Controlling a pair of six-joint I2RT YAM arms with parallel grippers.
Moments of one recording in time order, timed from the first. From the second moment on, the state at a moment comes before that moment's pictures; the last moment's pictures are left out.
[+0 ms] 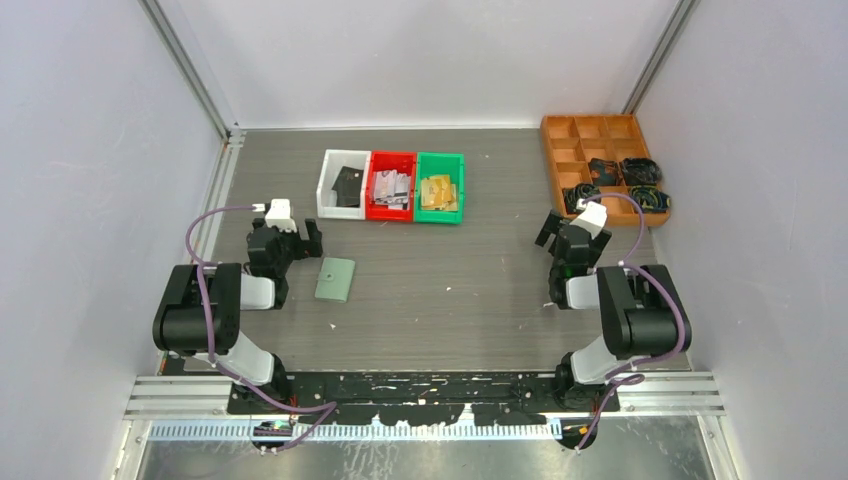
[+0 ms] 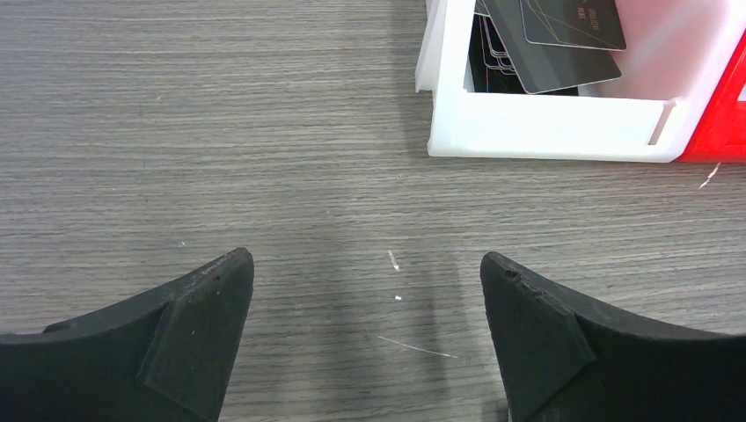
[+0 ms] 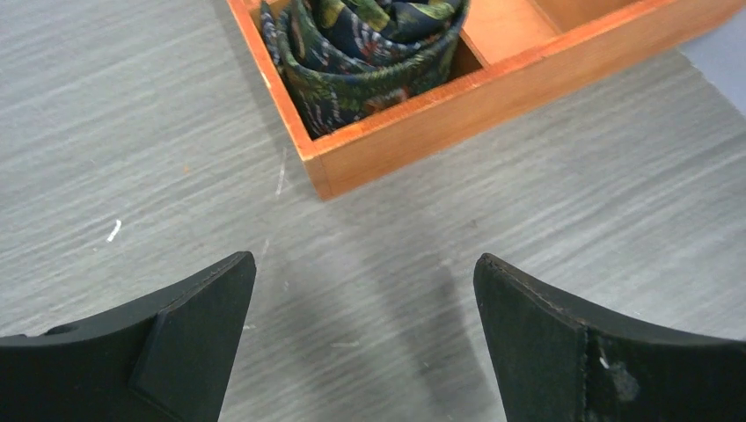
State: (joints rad) left arm 0.03 1.57 0.36 0.90 0.11 -0.02; right arm 0.02 1.56 0.34 0.89 0.41 0.21
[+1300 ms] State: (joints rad) left arm 0.24 1.36 1.08 -0.55 0.51 0.18; right arm 0.52 1.80 1.60 -0.51 0.27 0.51
